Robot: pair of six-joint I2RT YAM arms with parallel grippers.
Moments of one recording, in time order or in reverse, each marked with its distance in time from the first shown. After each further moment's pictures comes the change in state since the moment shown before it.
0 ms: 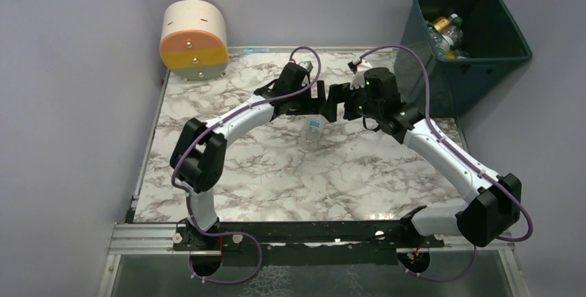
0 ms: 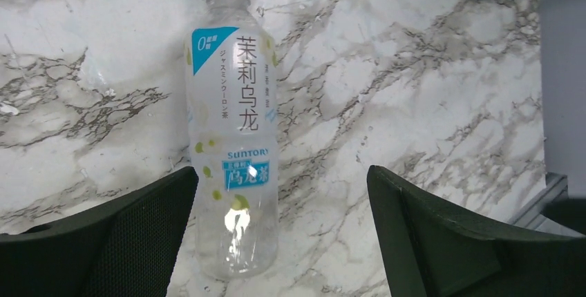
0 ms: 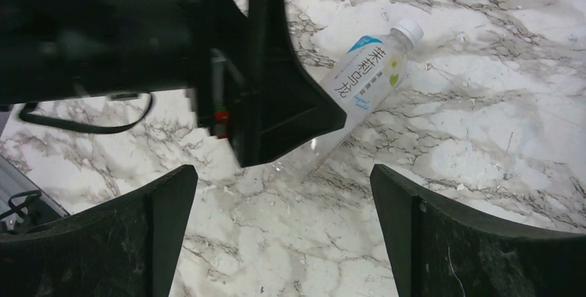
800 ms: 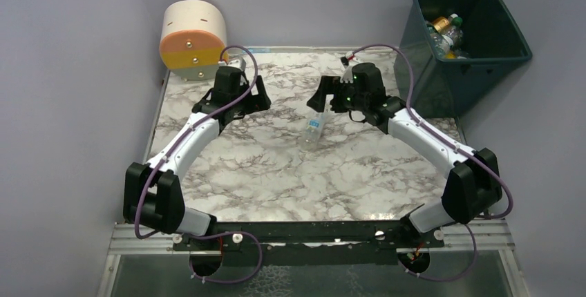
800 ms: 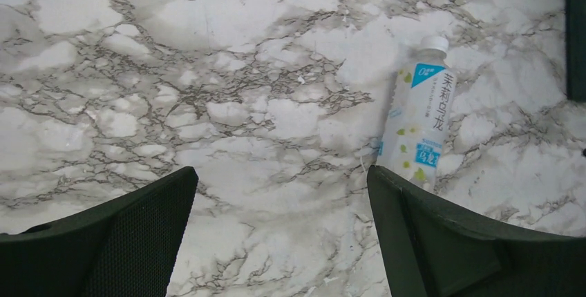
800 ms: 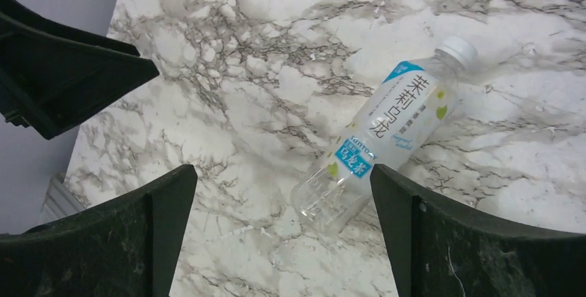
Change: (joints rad) left arm 0.296 -0.460 -0.347 -0.026 -0.110 0.124; right arm 0.006 0.198 0.031 0.185 -0.076 0.172
